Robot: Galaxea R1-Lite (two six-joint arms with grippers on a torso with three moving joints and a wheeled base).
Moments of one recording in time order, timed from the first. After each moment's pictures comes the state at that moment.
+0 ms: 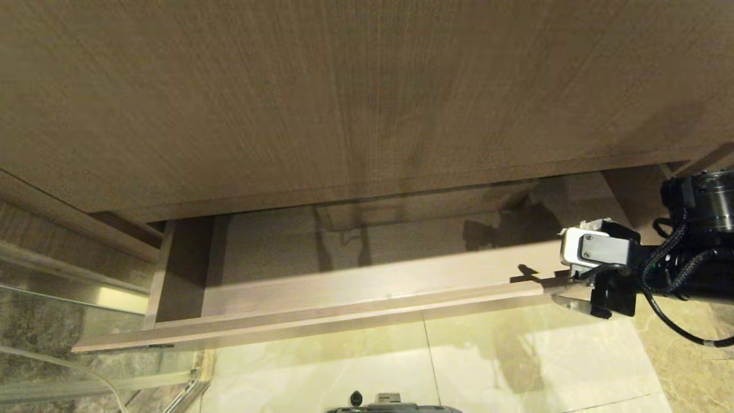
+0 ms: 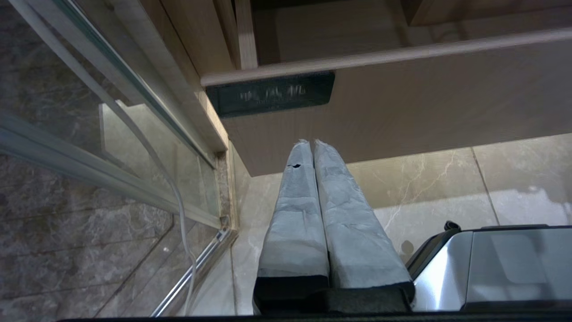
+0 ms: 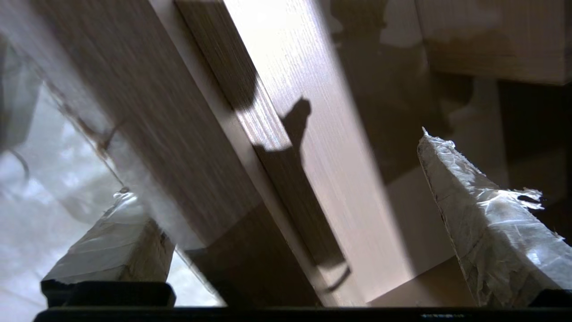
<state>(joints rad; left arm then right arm) 0.00 0.00 0.00 0.00 0.00 0.00 0.15 1.52 -0.73 -0.21 0.15 -1.15</state>
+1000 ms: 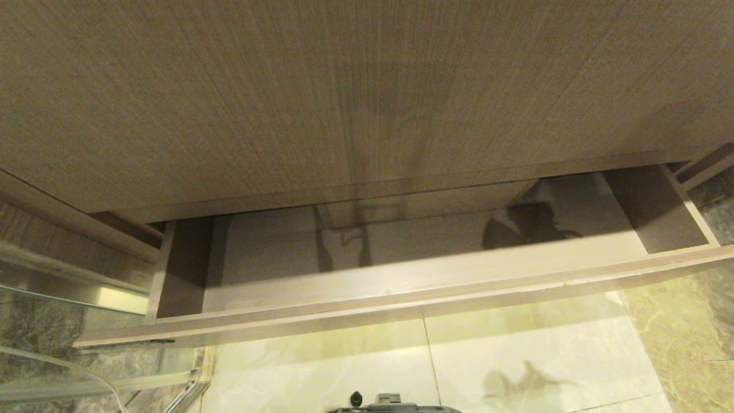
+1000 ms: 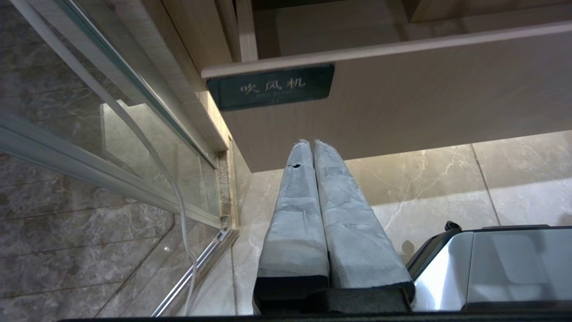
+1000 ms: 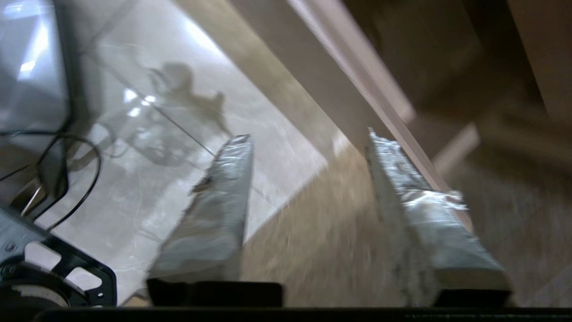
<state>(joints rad) 0.00 0.00 0.00 0.00 0.00 0.00 0.15 0.87 -0.91 0.60 -0.04 -0.88</state>
